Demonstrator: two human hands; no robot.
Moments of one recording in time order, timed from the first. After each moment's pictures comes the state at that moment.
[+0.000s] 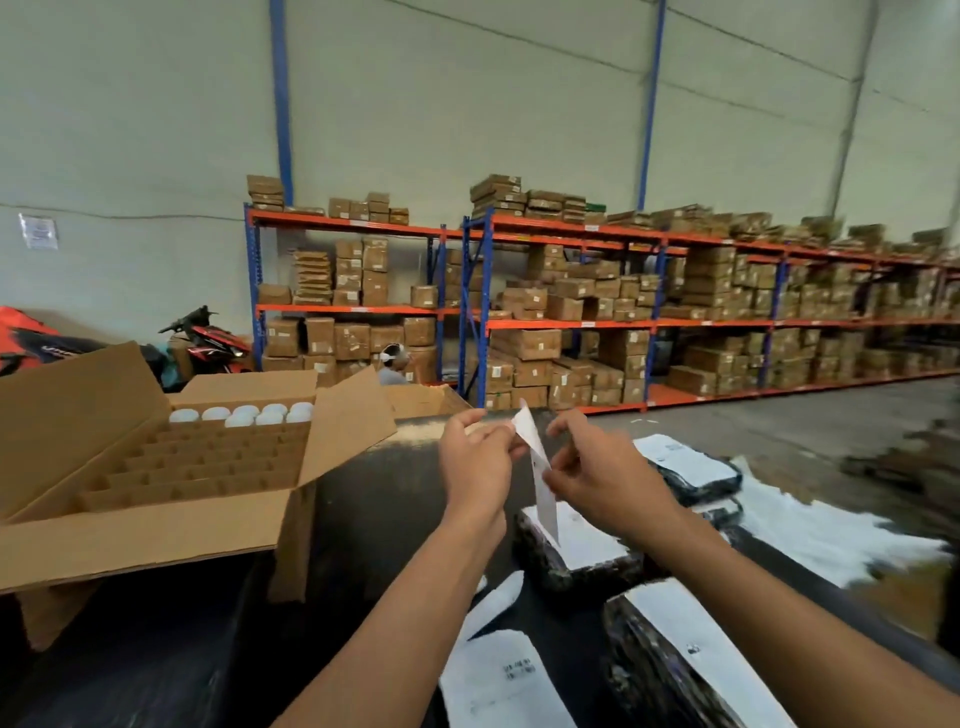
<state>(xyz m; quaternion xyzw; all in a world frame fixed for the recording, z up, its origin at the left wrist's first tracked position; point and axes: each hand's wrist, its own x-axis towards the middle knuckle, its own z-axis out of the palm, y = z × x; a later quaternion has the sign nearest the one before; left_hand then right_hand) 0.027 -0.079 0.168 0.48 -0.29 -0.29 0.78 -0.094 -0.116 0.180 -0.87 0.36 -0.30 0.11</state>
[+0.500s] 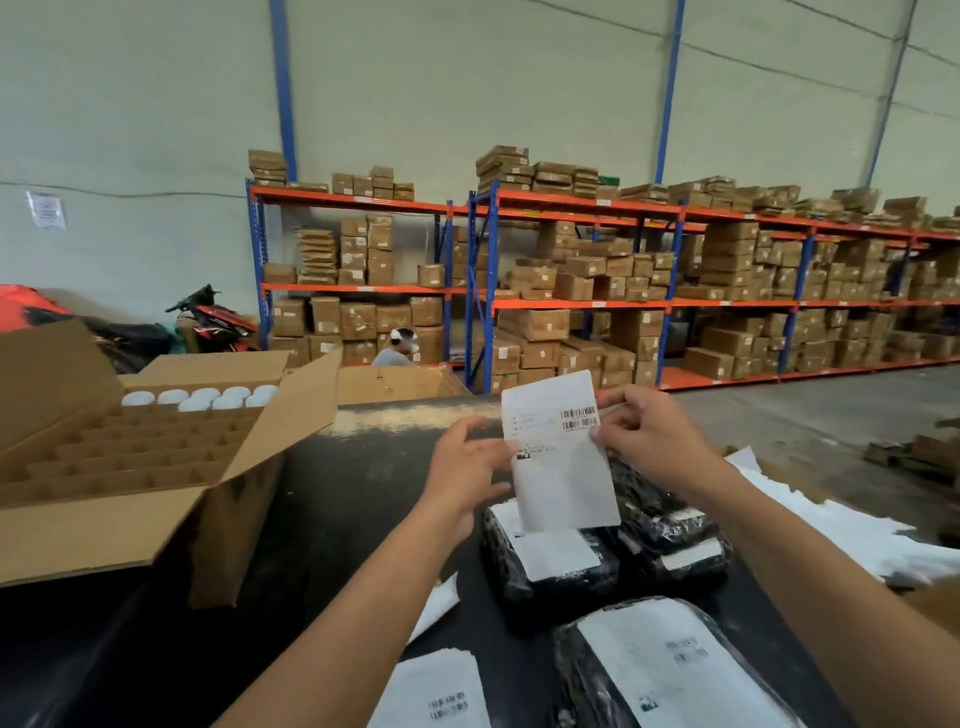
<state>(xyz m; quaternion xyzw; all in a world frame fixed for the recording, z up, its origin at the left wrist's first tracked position) 0.012 -0.163 0.143 0.57 -0.36 -0.34 0.65 -0.157 -0.247 0.180 -0.81 0.37 -0.37 0.27</state>
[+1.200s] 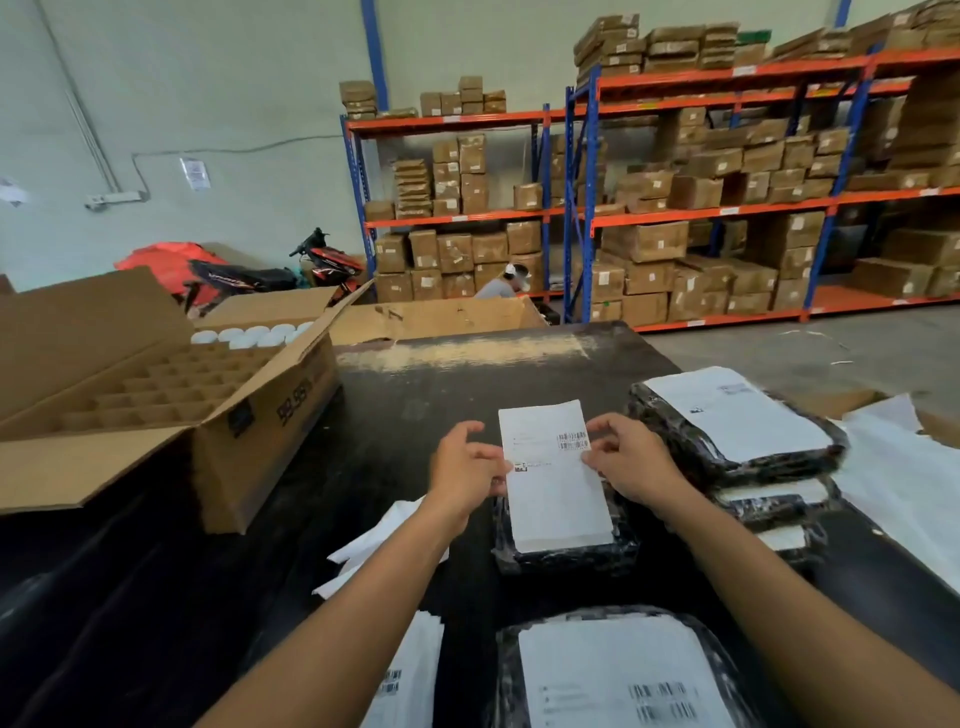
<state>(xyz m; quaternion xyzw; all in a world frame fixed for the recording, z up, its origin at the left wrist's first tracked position) 0.015 -0.262 0.047 0.72 -0.28 -0.25 0.59 -0.122 -0.399 0.042 -0.80 0.37 -0.26 0.39</state>
